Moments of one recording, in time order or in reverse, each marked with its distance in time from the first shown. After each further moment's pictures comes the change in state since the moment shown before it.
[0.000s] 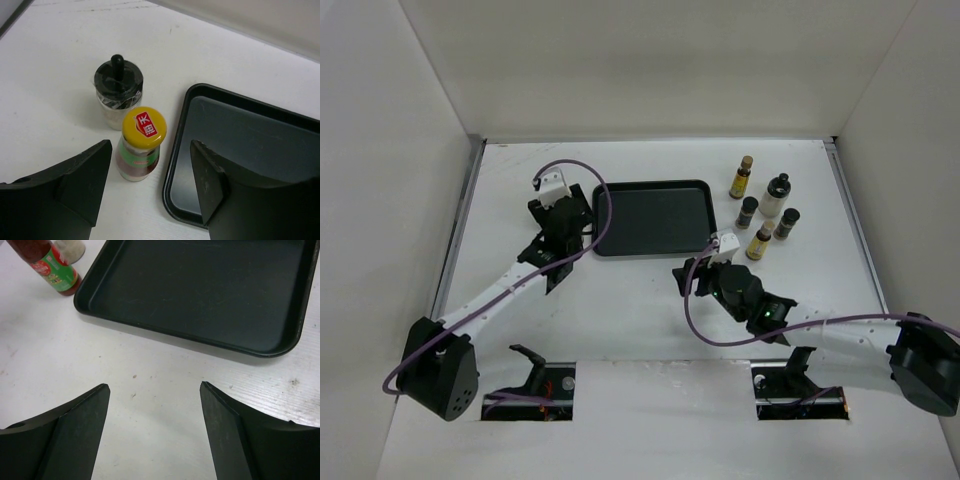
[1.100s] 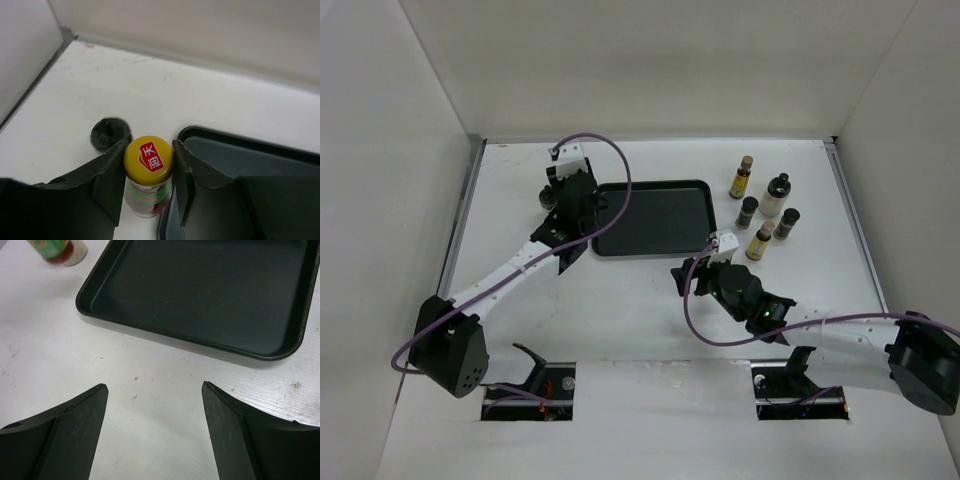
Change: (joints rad) left arm -0.049 0.130 0.182 0.120 -0.103 0.227; right arm 0.005 0.014 0.002 0.019 -0.003 -0.010
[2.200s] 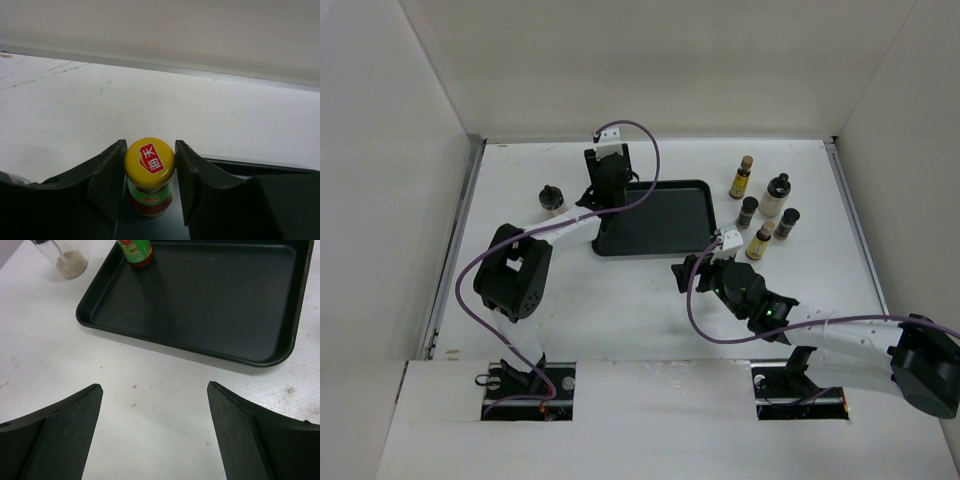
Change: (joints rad) left arm 0.016 0.516 0.287 0.240 0.158 0.032; right arm -0.027 -0.020 0.000 0.014 -0.001 0.001
